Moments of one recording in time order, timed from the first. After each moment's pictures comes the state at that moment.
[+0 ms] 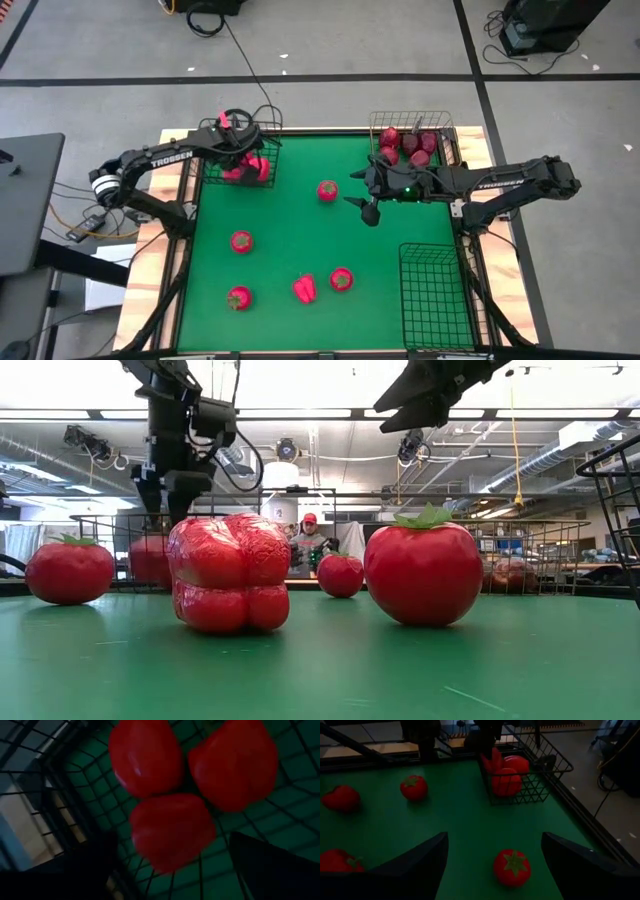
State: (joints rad) left arm 0.58 1.37 1.06 -1.12 -0.34 -0.36; right arm 0.00 1.22 0.95 -0.21 0.27 0.10
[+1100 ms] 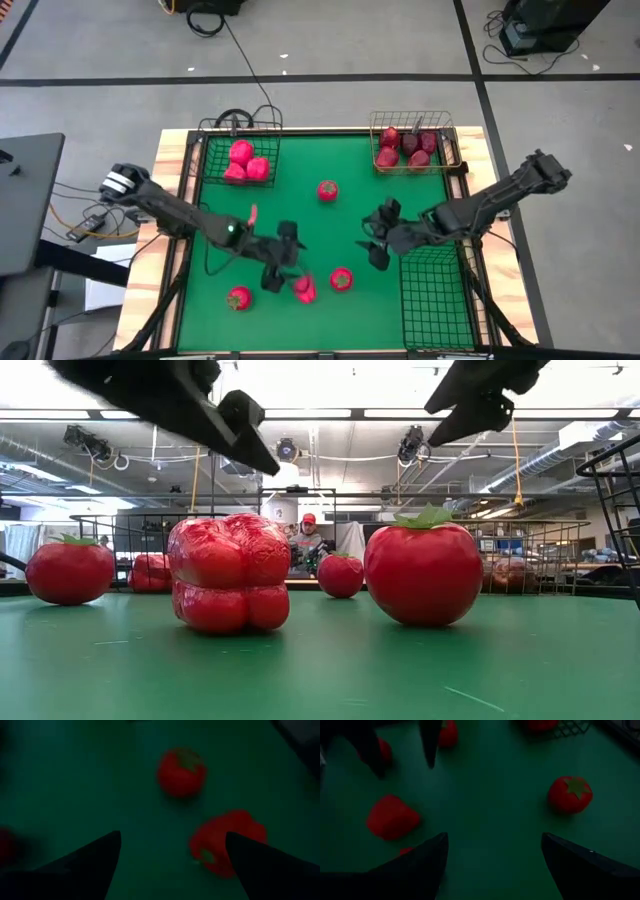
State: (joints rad) left arm -0.37 1.47 0.91 -0.16 -0.18 -0.01; right arm 0.39 1.31 0.95 -0.44 0.50 0.57
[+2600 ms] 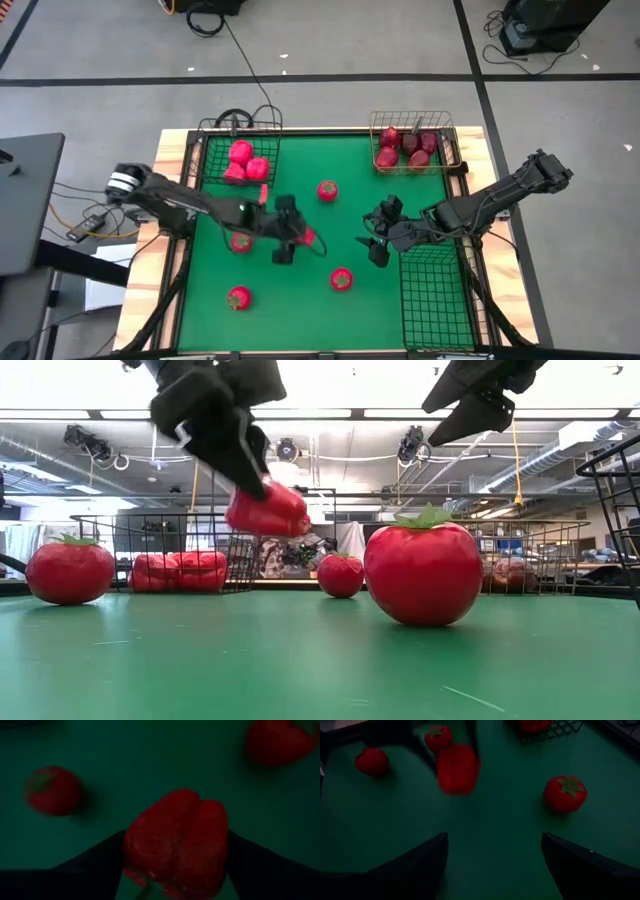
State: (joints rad) left arm -0.20 1.52 1.02 -0.42 -0.25 -0.04; right arm 0.38 1.29 0.95 -0.45 0.50 0.61
